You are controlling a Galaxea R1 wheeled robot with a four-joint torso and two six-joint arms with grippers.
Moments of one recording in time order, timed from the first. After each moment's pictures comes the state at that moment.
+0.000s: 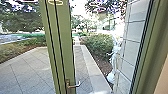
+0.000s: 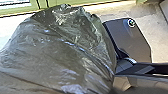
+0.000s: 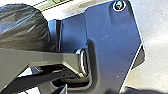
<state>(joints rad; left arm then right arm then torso) 1.53 2.94 -2.59 -0.17 -0.07 0.29 -1.62 2.95 -2.60 -0.18 0.08 0.15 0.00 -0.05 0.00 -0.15</state>
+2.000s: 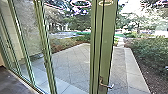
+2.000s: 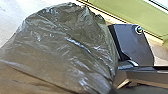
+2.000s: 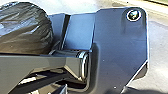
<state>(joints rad) 1.53 2.94 -2.60 -0.17 -0.07 0.29 -1.62 2.95 -2.60 -0.18 0.08 0.15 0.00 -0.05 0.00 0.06</state>
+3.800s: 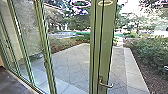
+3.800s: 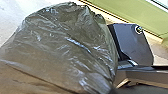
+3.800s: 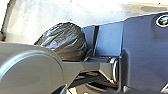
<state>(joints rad) 1.53 2.94 -2.60 -0.17 -0.06 0.29 -1.63 2.55 -1.90 -0.18 0.15 0.15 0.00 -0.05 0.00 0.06</state>
